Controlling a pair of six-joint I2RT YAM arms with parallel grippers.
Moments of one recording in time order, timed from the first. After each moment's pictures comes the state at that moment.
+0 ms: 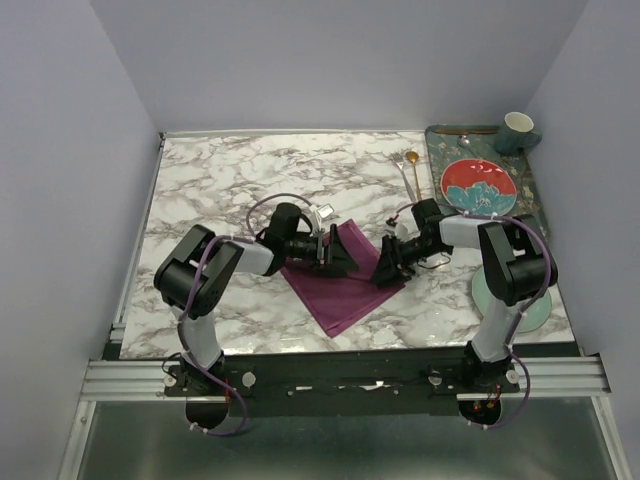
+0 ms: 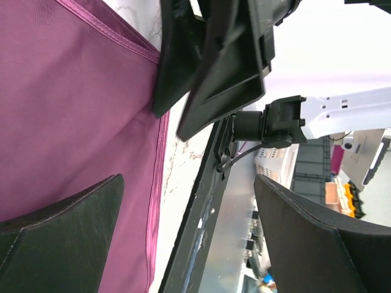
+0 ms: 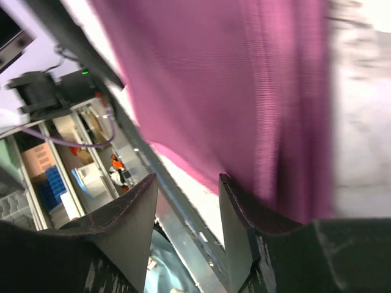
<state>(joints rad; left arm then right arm) -0.51 1.81 0.77 0.55 0.97 -0.87 0.25 1.84 0.95 -0.50 -0.96 0.18</state>
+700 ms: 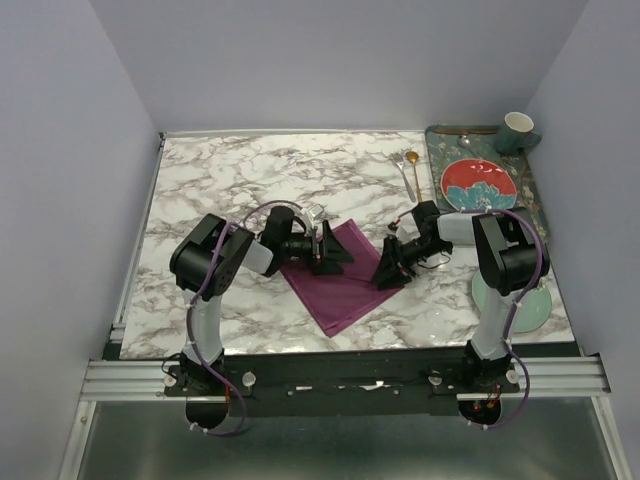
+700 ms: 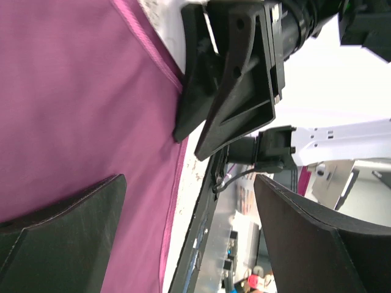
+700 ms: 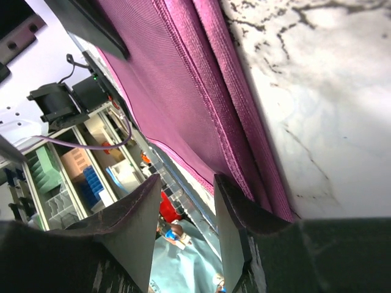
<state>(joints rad) -0.49 2.01 0.79 0.79 0.96 -1.05 0.23 1.95 0.99 -0.57 -0.95 0.23</state>
